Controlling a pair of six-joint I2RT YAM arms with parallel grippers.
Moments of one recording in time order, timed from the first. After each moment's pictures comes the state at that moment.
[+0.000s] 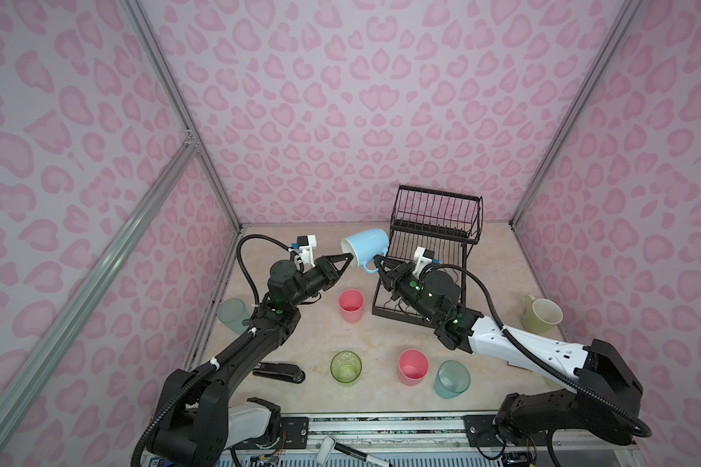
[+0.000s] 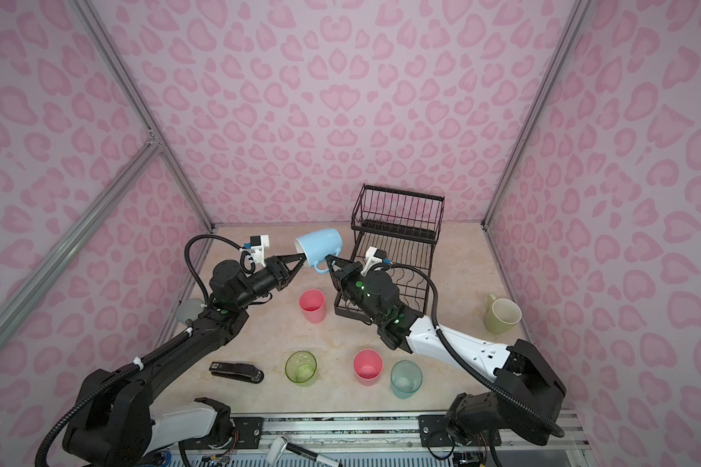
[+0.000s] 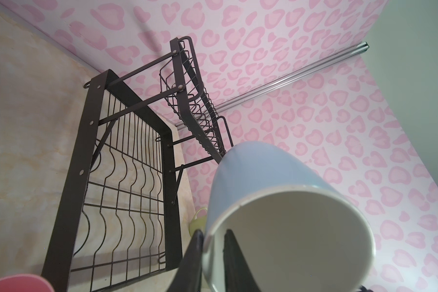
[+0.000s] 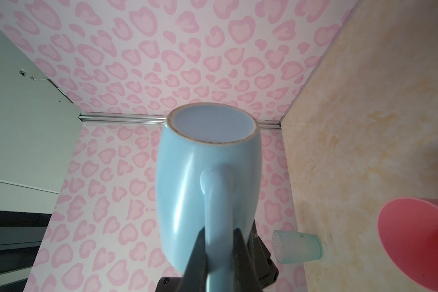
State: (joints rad) left arm -0.34 1.26 0.71 0.55 0.57 -1.17; right arm 0.84 1.38 0.88 0.51 0.17 1.53
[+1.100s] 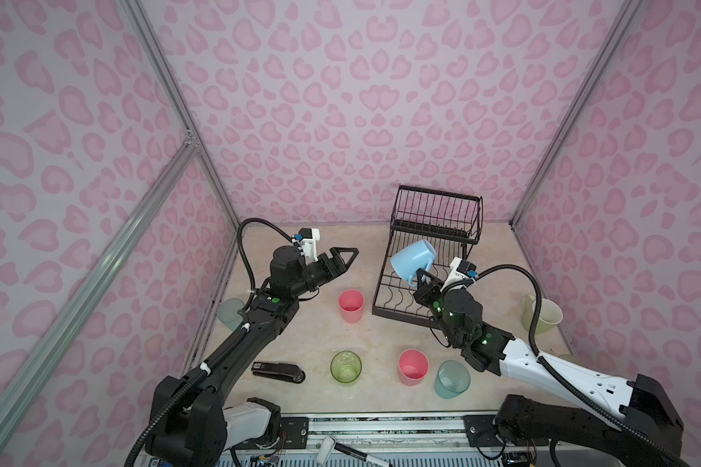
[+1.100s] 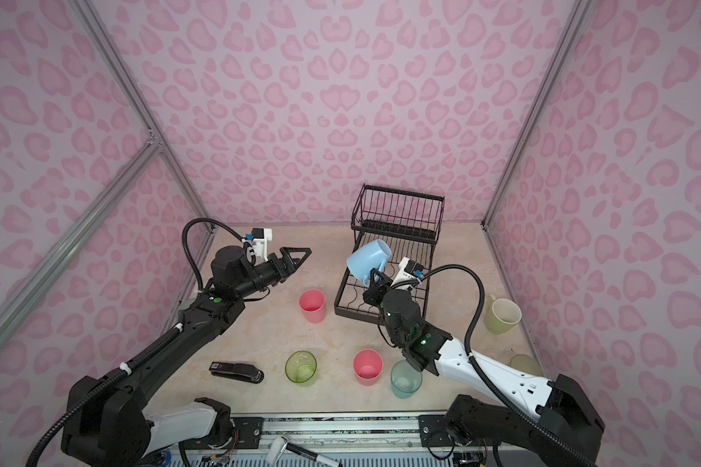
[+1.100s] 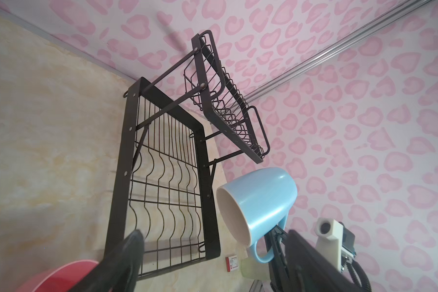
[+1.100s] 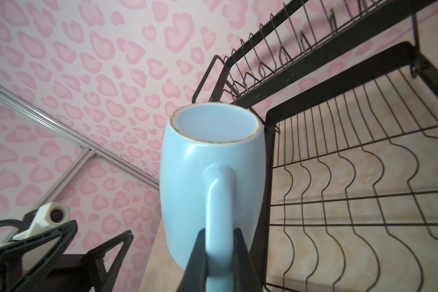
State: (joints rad) left arm -0.34 1.24 0.90 0.12 0.50 -0.88; right arm 0.83 1.10 0.67 0.26 0.58 0.85
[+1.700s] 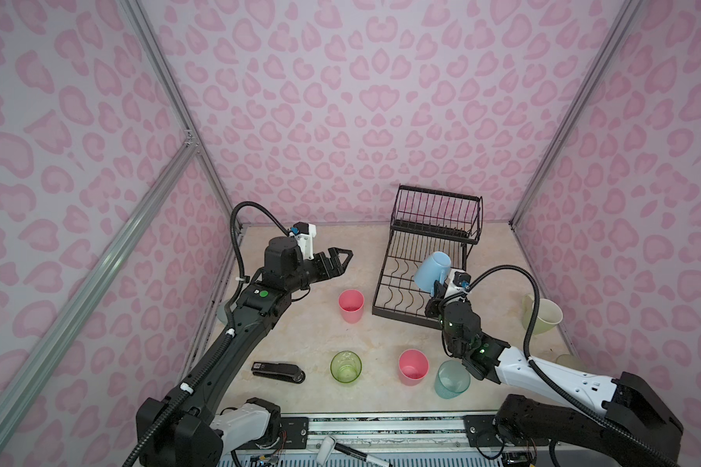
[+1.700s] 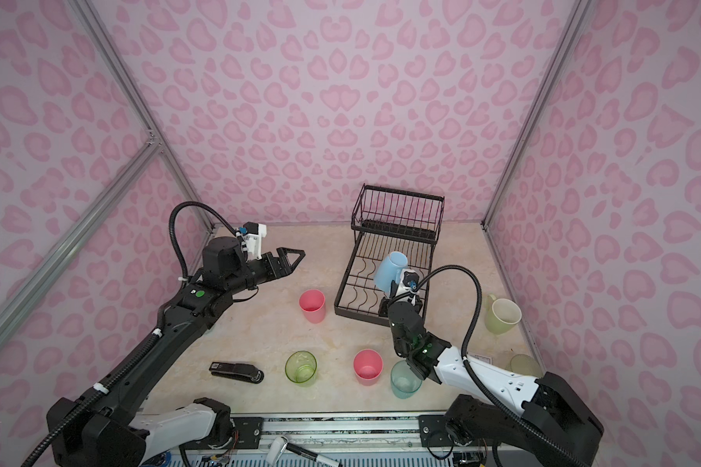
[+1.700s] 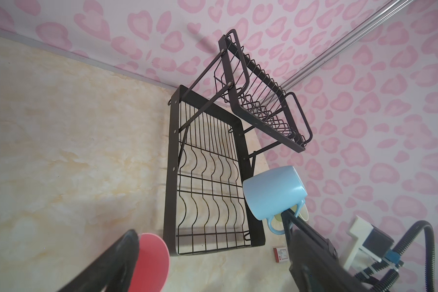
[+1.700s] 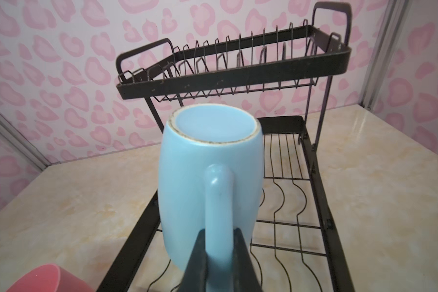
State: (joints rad) left arm -0.34 1.19 1.06 -0.27 0.38 -0.61; right arm 0.78 1.14 0.49 0.41 0.76 0.37
